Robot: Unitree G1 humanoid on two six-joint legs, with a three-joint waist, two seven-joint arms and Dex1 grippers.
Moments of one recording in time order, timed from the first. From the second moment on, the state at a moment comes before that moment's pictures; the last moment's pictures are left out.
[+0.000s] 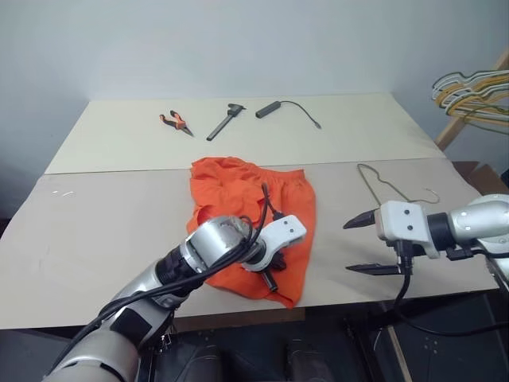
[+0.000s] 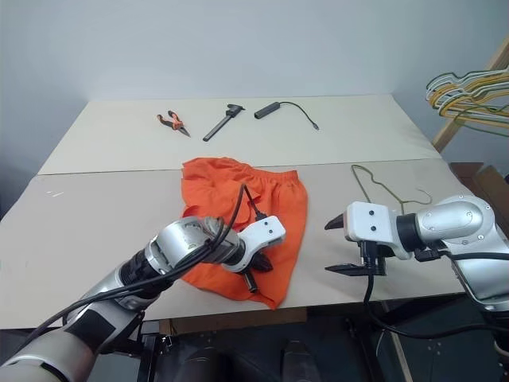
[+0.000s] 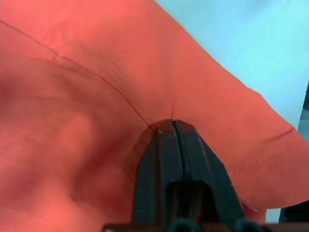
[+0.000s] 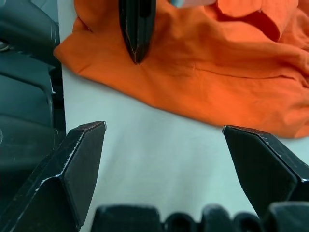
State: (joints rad) left arm -0.82 0.32 -0.64 -0.19 -0.45 1.44 -0.52; right arm -0.28 -1.09 -0.01 -0.36 0.29 0.35 1.32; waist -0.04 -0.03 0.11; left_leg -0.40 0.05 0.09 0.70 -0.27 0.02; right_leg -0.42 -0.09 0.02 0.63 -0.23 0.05
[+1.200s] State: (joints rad) left arm -0.88 0.16 -0.63 -0.09 -0.44 1.56 -0.44; right arm -0.22 -1.10 -0.05 -0.40 0.33 0.38 1.28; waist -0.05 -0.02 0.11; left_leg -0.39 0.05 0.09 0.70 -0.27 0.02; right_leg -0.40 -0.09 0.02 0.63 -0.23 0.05
